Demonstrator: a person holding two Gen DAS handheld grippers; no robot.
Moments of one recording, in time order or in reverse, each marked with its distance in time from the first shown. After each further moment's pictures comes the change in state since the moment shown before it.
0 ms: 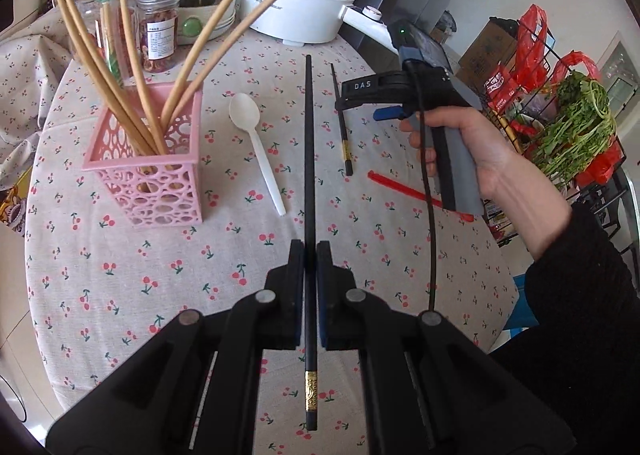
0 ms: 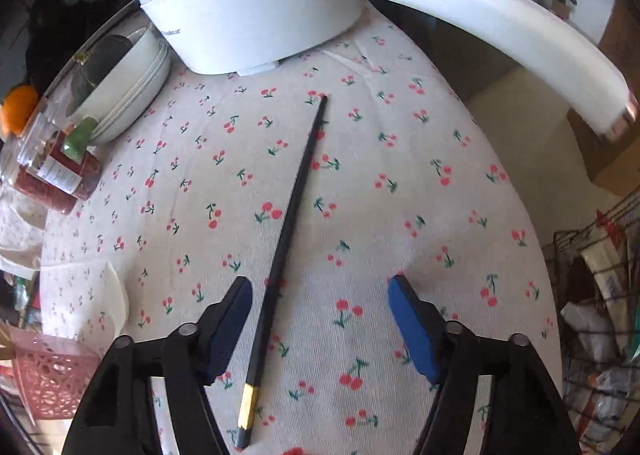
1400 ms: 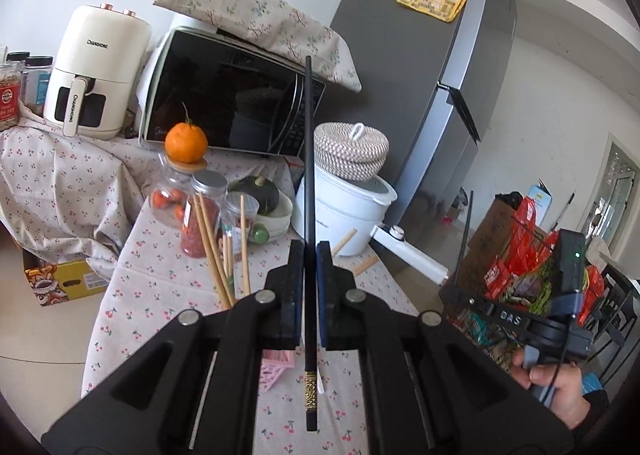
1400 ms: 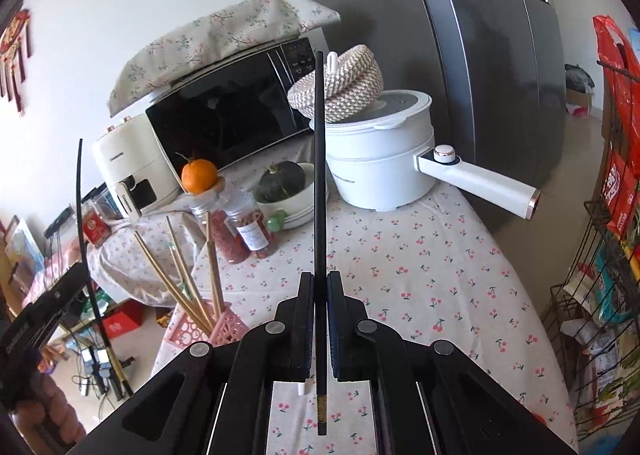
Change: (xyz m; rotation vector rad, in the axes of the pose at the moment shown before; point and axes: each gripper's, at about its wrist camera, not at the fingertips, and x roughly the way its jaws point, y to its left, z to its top) left arm -0.107 0.051 0.024 -0.135 -0.722 0.065; right arm -0.214 0.052 -0.120 -0.079 -0.542 0.265
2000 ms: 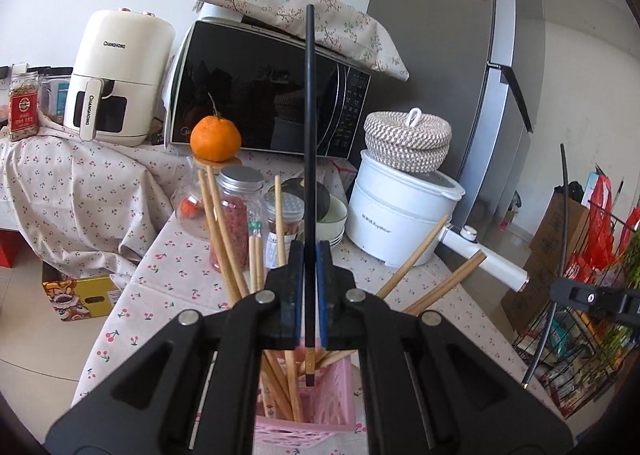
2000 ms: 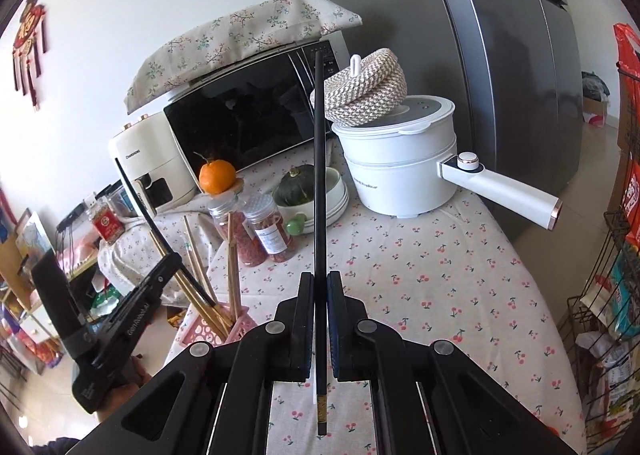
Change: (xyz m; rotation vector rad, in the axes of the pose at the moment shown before) left arm 0.076 0.008 -0.033 0.070 -0.030 0.190; right arm 0.010 0.010 -0.002 -0.026 -0.012 0.056
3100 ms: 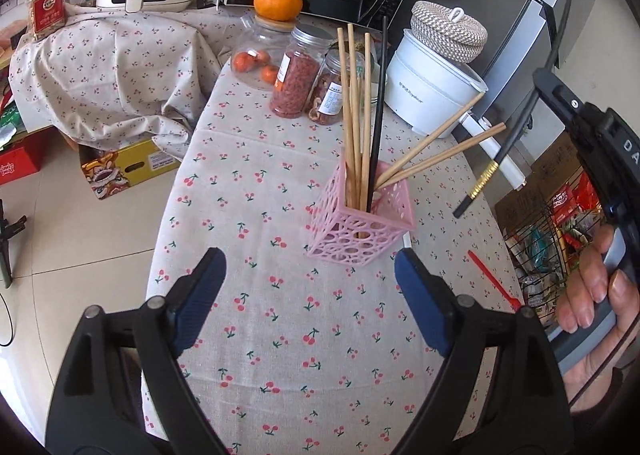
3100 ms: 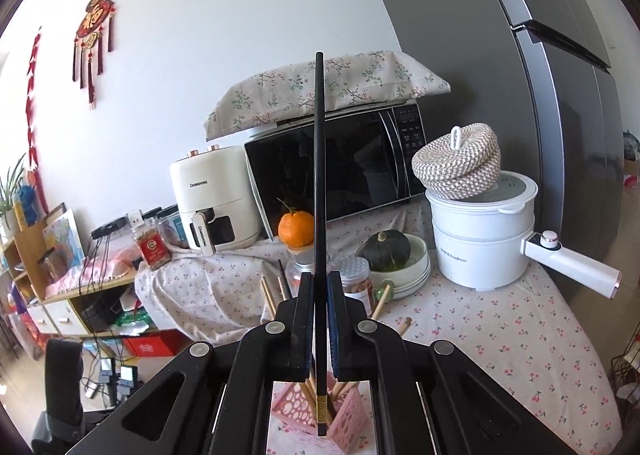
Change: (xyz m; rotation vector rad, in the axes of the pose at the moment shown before) left arm -0.063 0.063 -0.010 -0.104 0.534 0.016; right arm 0.010 0.116 0.009 -0.135 -0.229 0.126
